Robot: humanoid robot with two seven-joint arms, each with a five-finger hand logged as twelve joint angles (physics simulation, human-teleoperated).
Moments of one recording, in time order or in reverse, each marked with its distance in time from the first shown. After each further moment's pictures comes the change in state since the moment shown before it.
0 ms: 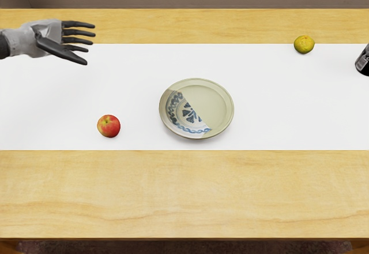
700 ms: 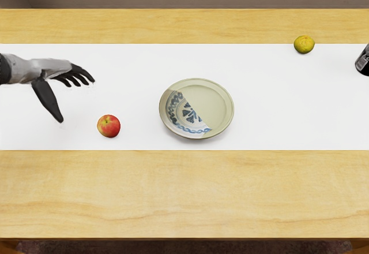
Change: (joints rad) left arm -0.070 0.327 0.042 -0.779 0.743 0.219 0.177; right arm -0.009 0.000 -0.003 0.000 0.000 -0.001 -0.009
